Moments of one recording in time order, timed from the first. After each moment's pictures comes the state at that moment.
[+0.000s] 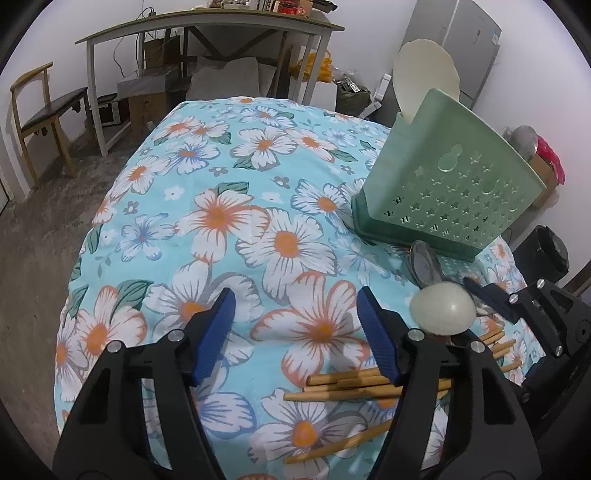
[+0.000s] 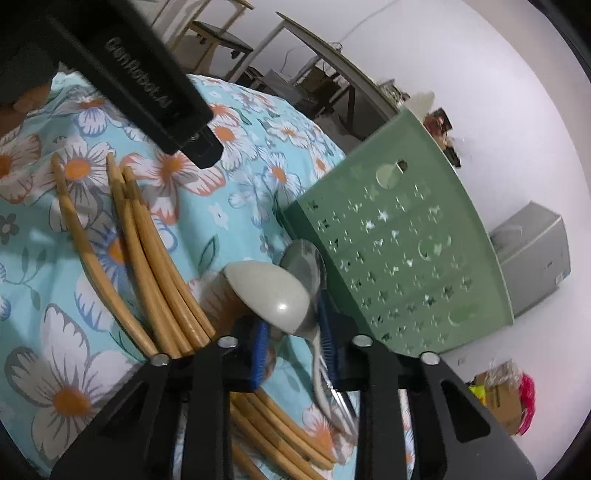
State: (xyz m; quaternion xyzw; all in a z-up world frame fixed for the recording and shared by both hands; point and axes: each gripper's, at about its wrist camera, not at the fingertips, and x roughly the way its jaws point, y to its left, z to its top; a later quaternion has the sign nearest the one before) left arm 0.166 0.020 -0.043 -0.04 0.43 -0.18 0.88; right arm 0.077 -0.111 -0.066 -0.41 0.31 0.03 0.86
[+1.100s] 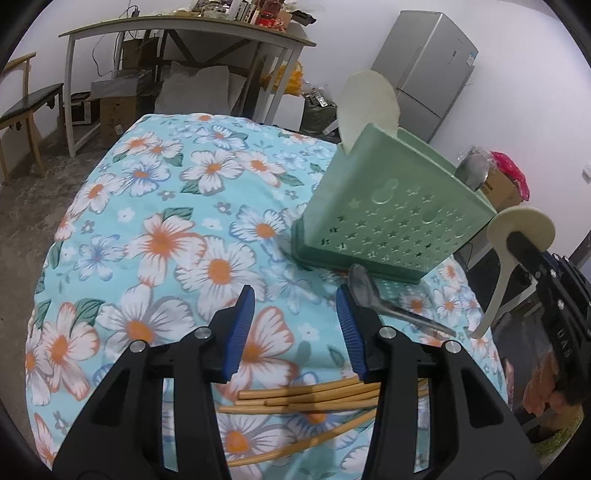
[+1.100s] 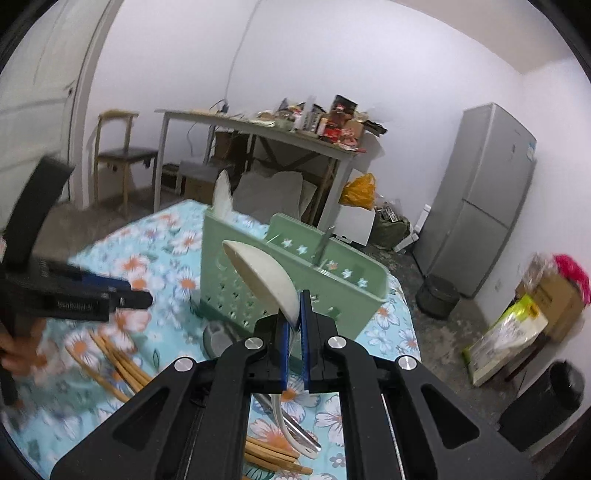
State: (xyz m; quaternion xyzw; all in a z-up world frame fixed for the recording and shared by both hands) left arm 0.164 0.005 -0.018 -0.10 0.41 -0.26 0.87; right arm 0.045 -0.207 0.061 -0.13 0.23 -0.02 0.96
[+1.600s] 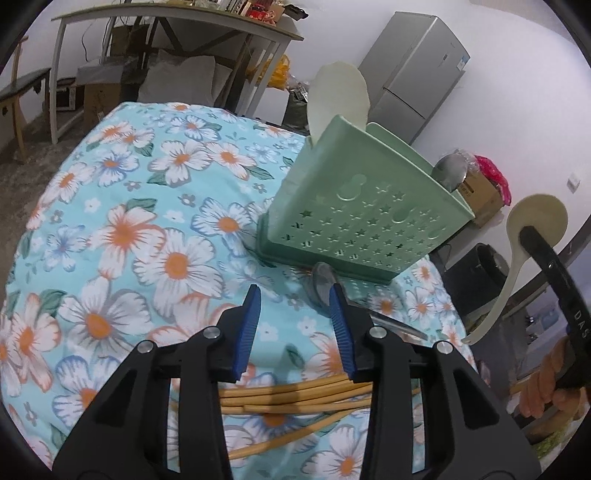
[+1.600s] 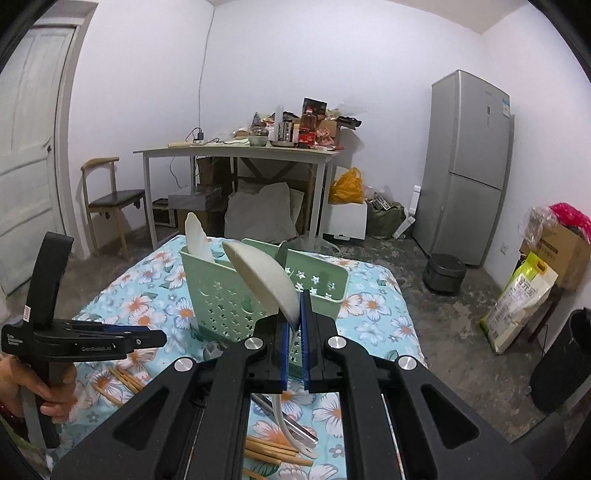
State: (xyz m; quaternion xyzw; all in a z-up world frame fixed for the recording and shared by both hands) left arm 0.163 -0.009 -0.017 -0.13 0.42 -0.29 0.85; right arm 0.029 -0.238 0.080 -0.04 0.22 -0.03 0.97
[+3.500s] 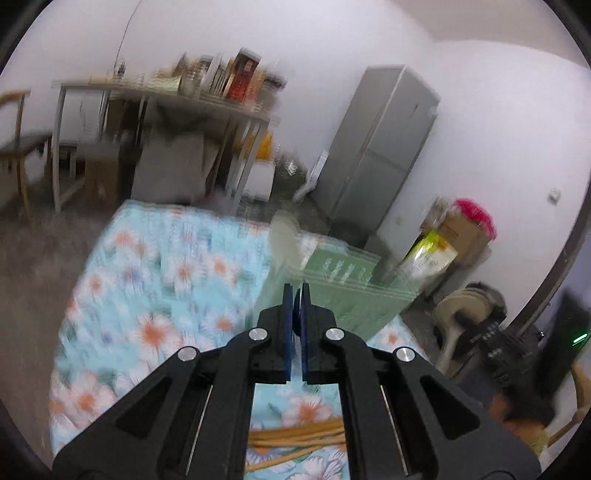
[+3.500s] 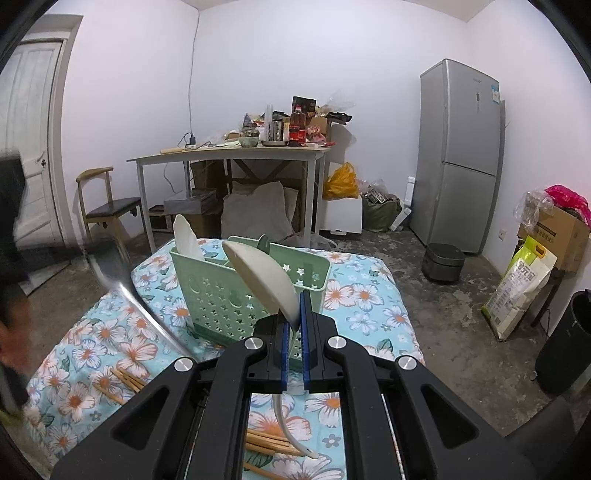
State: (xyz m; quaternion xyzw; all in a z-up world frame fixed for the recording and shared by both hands) left arm 0.135 -0.004 0.090 -0.13 0.26 -0.30 0.91; right arm 0.020 -0.254 0.075 -0.01 0.22 -0.04 0.97
